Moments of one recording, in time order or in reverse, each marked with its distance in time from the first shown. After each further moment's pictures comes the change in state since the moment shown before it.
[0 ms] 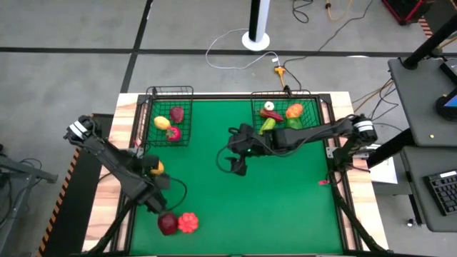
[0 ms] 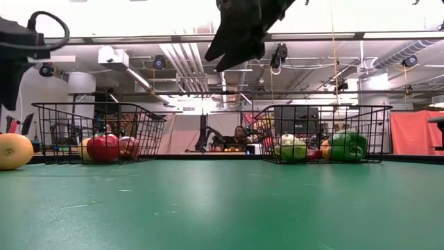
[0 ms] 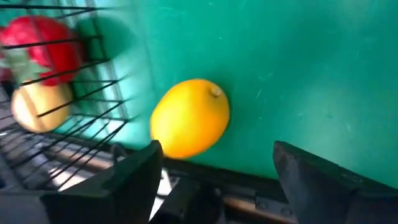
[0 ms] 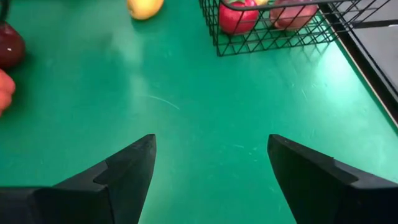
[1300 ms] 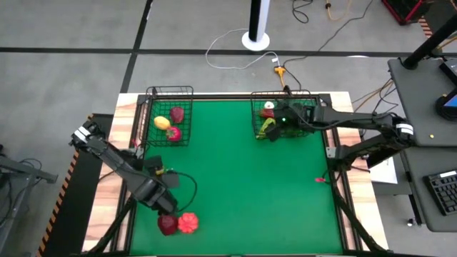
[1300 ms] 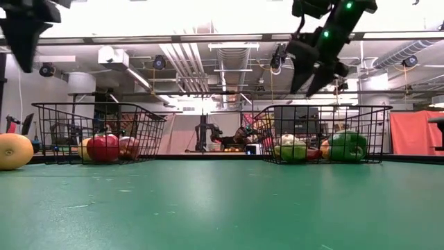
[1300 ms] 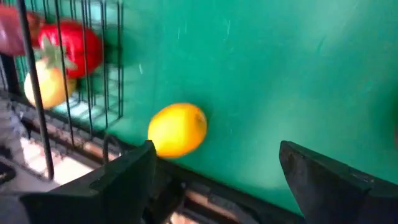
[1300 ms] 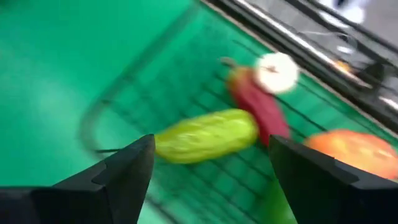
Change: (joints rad) left arm 0.094 0.111 0.341 -0.149 0.008 -0.167; right arm -0.339 -0.446 -0.393 -0.271 0.116 0.318
